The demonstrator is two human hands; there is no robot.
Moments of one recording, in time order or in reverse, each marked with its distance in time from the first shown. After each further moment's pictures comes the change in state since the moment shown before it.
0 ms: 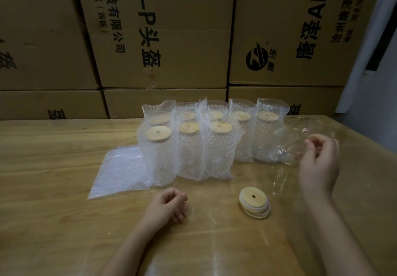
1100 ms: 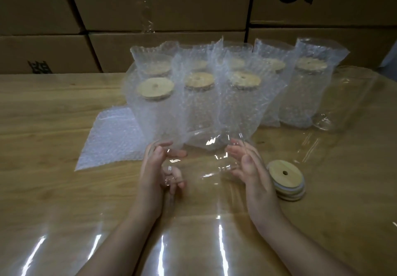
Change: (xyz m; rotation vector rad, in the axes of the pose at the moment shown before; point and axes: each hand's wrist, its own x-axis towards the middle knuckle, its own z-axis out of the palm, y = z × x) left_hand 0.015 -0.014 -0.001 -0.581 0.215 0.159; right_hand -0.144 -0.034 0.069 0.629 -0.694 0.405
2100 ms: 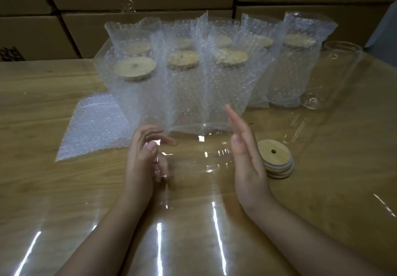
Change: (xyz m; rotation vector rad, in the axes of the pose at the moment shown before) left_hand -0.009 0.003 0.005 0.203 -0.048 0.116; right_hand -0.007 -0.013 0.002 -0.032 -0.061 -0.127
